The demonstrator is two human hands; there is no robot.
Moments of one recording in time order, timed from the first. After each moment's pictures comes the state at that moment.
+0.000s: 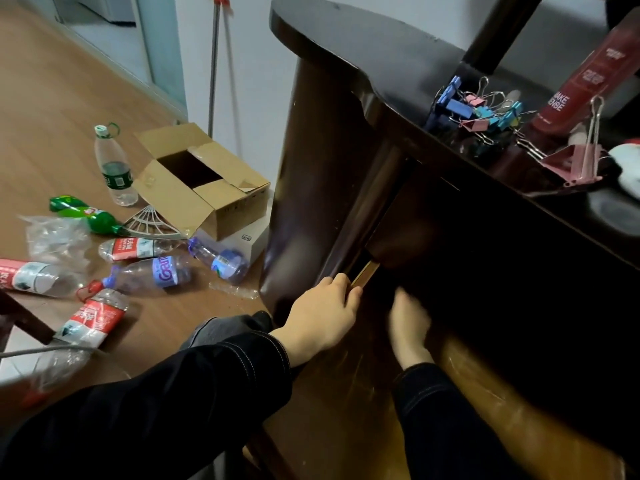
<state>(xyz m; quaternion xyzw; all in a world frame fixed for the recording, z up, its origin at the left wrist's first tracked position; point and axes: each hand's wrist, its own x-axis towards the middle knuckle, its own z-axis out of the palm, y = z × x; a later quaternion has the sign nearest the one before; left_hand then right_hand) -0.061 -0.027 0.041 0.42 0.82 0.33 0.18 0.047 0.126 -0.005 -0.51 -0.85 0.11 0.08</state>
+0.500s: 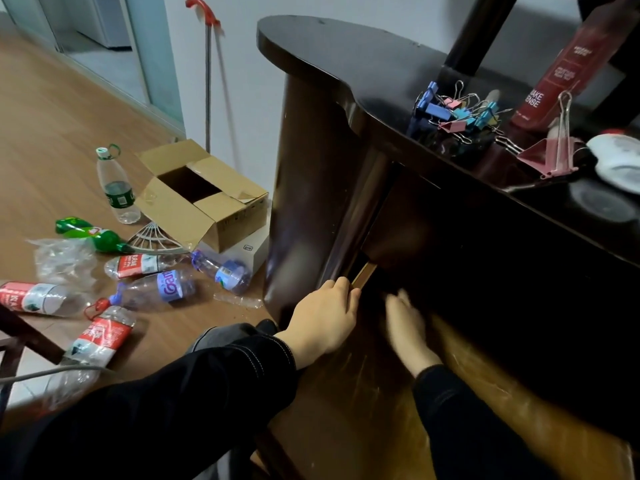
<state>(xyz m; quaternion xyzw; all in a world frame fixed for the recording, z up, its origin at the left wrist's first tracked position) -0.058 -0.032 0.049 0.46 0.82 0.31 0.15 0.049 0.116 -0.012 -0.48 -0.87 0.14 0.00</state>
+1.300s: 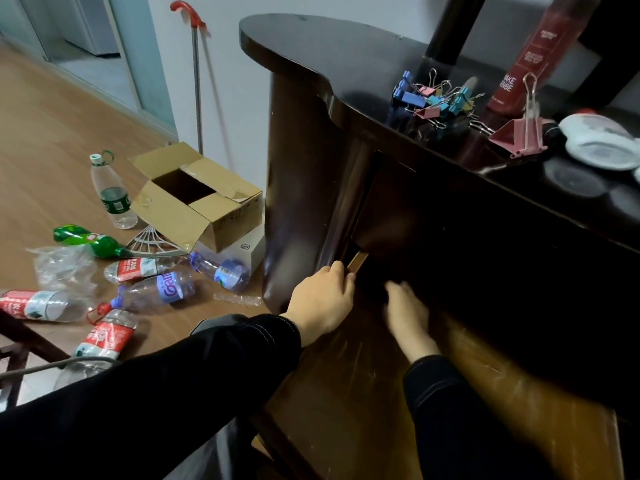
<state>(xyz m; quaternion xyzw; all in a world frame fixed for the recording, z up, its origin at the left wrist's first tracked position) -0.060 -0.021 0.052 0.46 0.83 0.29 0.13 0.063 0.117 0.003 -0.50 -0.85 0.15 0.06</state>
